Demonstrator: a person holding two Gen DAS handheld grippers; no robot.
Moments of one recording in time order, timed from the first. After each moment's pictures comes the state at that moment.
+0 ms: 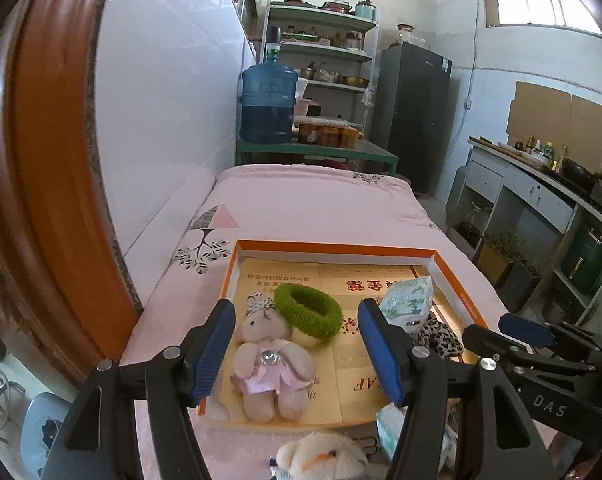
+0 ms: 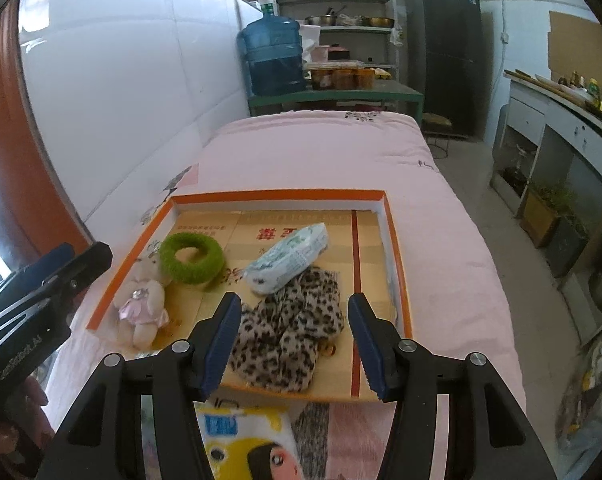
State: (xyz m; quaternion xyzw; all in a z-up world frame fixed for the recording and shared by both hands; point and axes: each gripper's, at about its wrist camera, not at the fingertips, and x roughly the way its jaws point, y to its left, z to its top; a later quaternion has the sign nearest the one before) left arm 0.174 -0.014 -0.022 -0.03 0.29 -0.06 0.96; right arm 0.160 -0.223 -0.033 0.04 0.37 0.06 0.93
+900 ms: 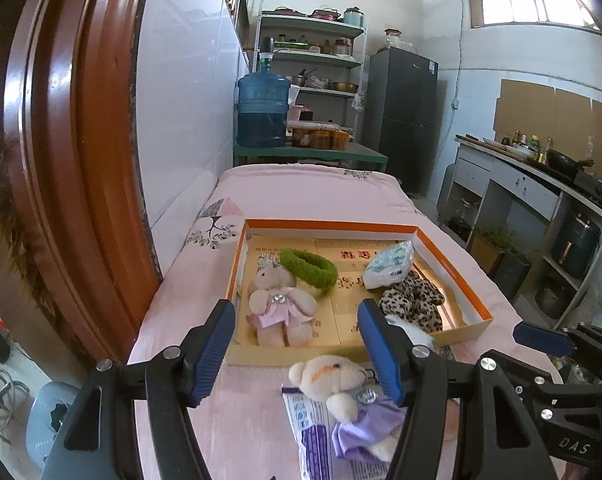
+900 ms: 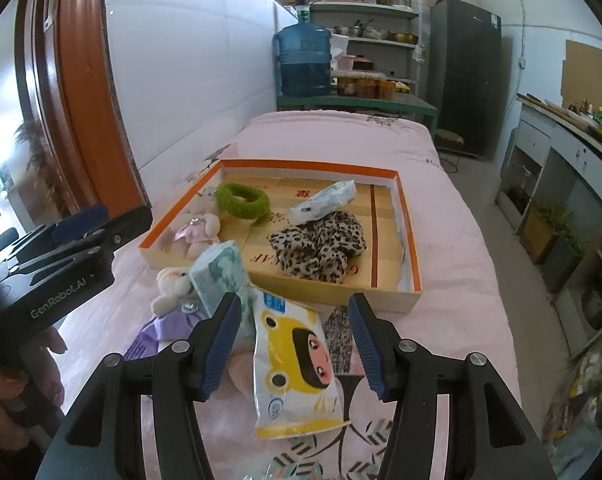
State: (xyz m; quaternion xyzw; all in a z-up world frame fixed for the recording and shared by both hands) left arm 0.106 -0.001 -0.029 -0.02 0.27 -0.08 0.96; right arm 0.059 -0.197 -0.033 -0.01 0.36 0.09 0.93
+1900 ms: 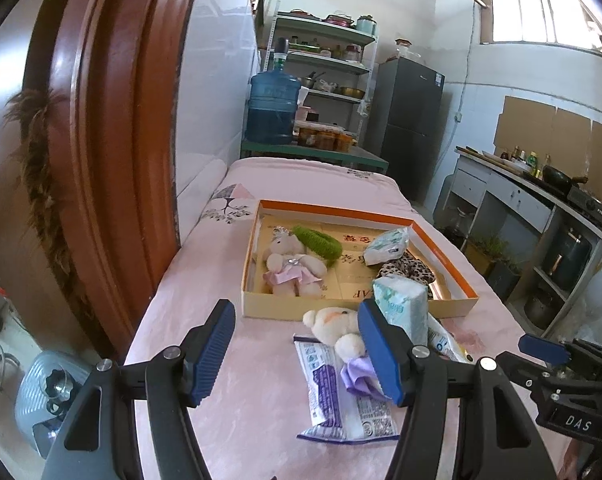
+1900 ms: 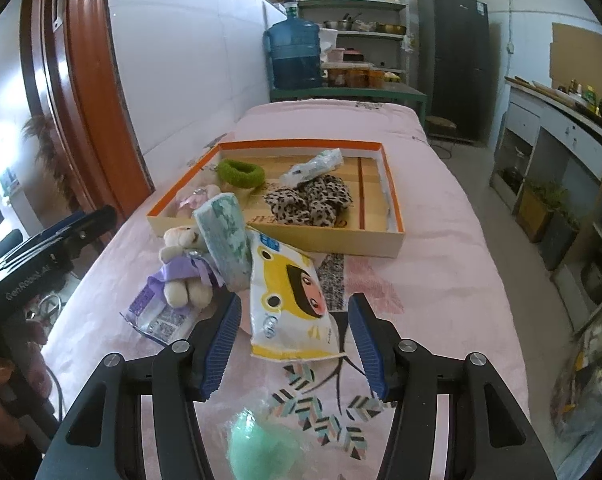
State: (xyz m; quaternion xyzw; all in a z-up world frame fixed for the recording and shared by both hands) left arm 0.056 0.027 -0.040 -0.06 0.27 -0.08 0.96; right arm 0.009 -0.213 -0.047 0.01 0.36 0.08 0.93
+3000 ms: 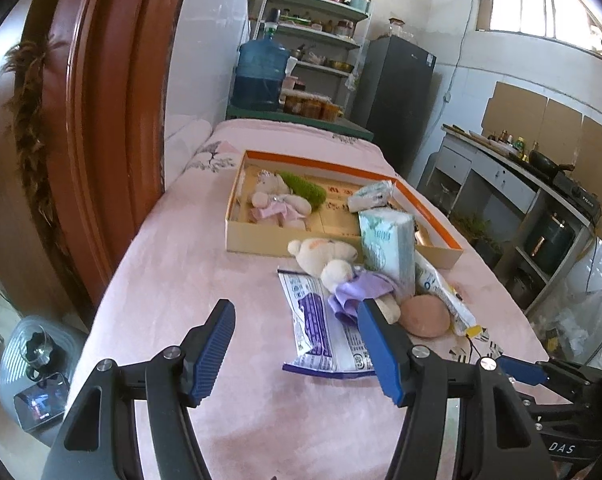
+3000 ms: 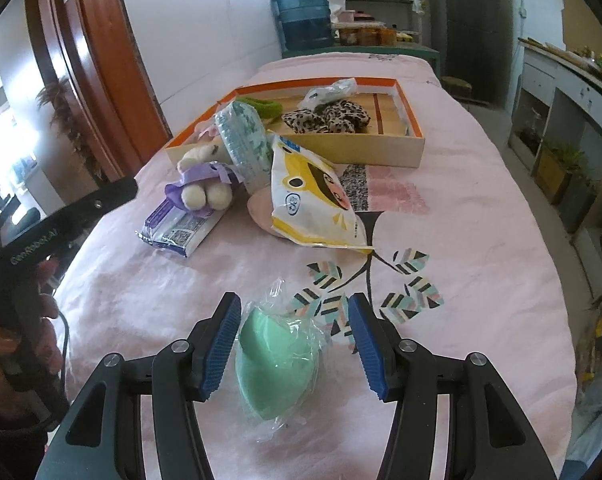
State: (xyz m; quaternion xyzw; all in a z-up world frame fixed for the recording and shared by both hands) left arm 0.038 0.030 -0.074 -0.07 0.32 -0.11 0.94; right arm -0.029 -0.209 -0.093 0.04 0.42 0.11 0.90
